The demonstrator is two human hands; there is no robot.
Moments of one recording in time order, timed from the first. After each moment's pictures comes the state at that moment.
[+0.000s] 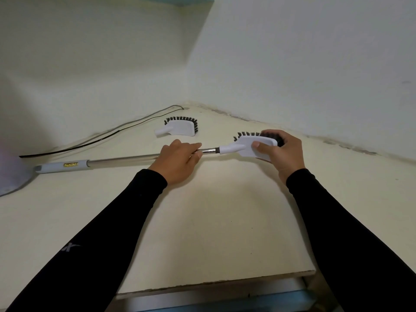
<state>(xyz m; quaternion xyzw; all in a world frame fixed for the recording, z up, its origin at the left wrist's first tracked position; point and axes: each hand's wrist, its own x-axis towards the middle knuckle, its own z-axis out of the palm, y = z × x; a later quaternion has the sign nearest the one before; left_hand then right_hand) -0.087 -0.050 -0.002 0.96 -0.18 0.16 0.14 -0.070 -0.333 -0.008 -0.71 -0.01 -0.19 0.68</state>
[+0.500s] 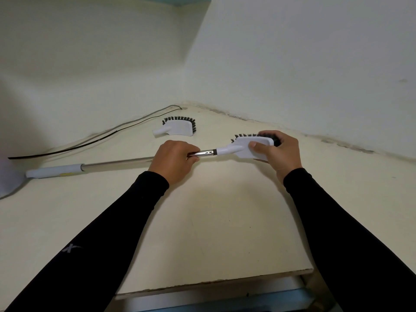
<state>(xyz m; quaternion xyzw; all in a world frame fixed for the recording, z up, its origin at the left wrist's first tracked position) -0.091 -0.052 0.000 0.93 -0.17 0.27 0.17 -0.069 -0.332 -0.012 -0.72 0.00 -0.19 0.67</state>
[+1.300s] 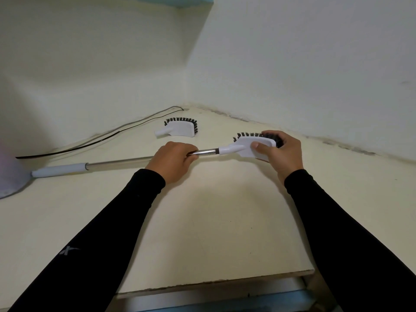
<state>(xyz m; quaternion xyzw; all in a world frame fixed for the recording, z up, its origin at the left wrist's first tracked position) -0.097 -0.046 0.011 0.96 -0.18 0.18 0.14 -0.069 -0.330 -0.010 -0.72 -0.01 -0.21 0.66</state>
